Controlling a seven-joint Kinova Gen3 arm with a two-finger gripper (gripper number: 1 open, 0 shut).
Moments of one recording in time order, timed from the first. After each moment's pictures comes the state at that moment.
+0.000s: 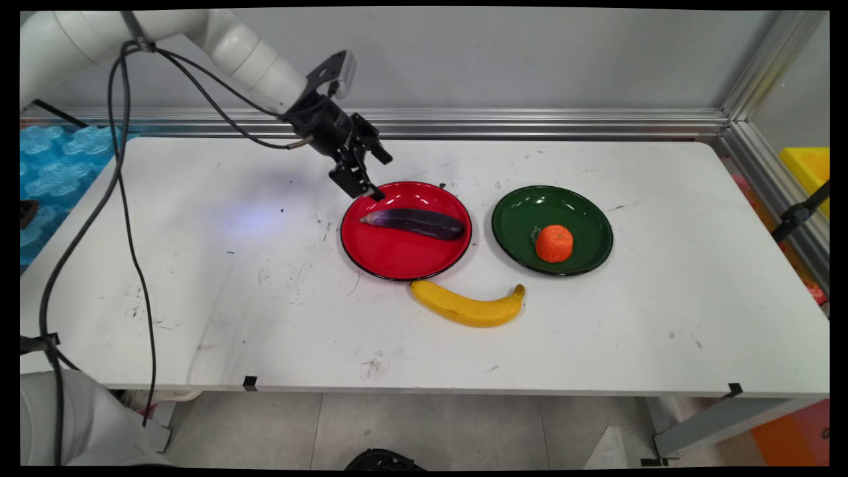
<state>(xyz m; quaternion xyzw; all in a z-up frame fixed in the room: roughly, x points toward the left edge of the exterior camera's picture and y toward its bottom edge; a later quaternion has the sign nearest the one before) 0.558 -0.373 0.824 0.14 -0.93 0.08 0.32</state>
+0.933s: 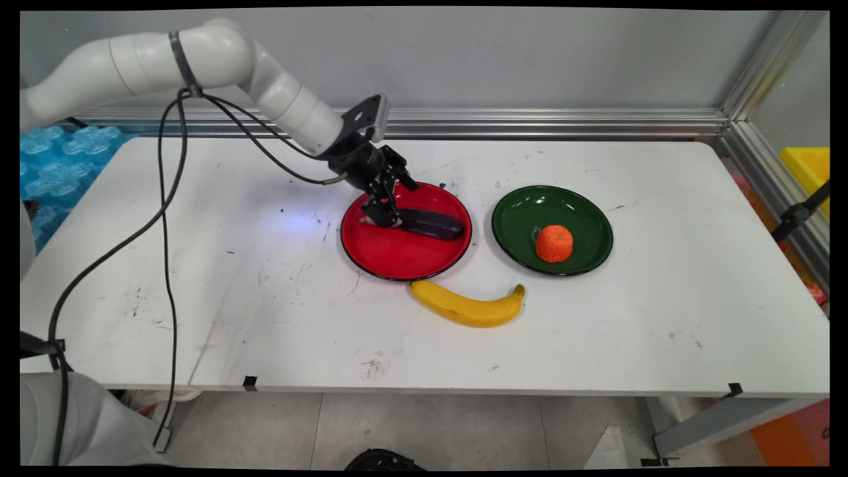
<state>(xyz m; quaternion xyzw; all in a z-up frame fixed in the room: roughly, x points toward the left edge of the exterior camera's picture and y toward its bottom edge) 0.513 -0.379 0.765 0.12 -0.93 0.09 0.32</state>
